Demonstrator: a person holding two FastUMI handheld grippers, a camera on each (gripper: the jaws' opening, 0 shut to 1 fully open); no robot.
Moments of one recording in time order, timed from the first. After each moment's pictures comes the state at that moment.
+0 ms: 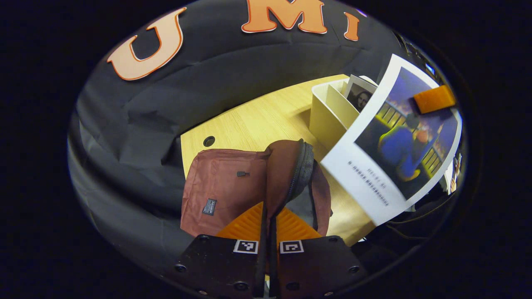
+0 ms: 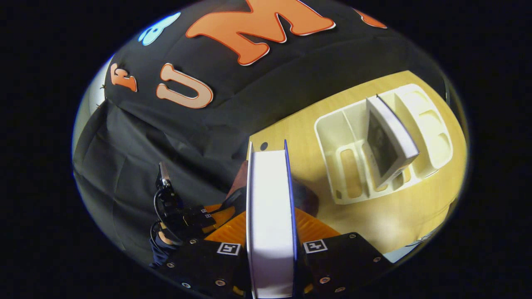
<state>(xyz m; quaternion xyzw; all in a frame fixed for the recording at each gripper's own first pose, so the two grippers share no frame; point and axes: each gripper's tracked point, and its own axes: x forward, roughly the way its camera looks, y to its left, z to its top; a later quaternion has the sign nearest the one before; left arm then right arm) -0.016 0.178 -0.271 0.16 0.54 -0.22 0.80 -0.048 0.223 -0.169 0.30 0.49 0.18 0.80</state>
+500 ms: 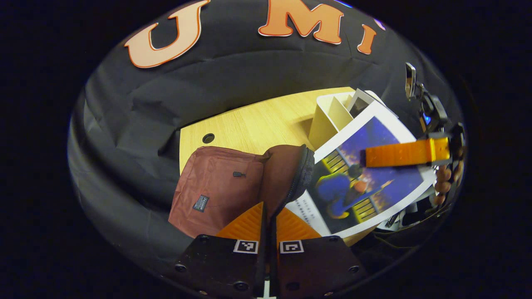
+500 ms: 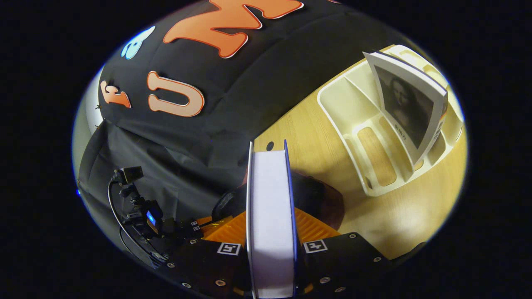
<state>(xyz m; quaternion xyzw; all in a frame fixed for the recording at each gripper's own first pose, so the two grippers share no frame) -0.014 0.168 -0.265 0.10 0.53 -0.20 0.82 -0.046 0.276 -0.235 0.39 0.46 0.17 0.78</state>
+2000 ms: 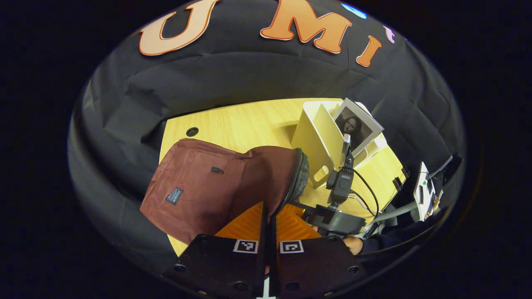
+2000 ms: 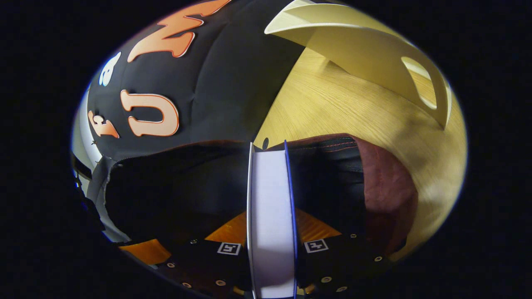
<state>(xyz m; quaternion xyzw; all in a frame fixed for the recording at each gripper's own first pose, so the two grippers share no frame) -0.045 0.139 -0.273 0.03 0.53 -0.22 0.82 -0.027 0.386 -0.366 0.51 0.40 0.12 0.75</state>
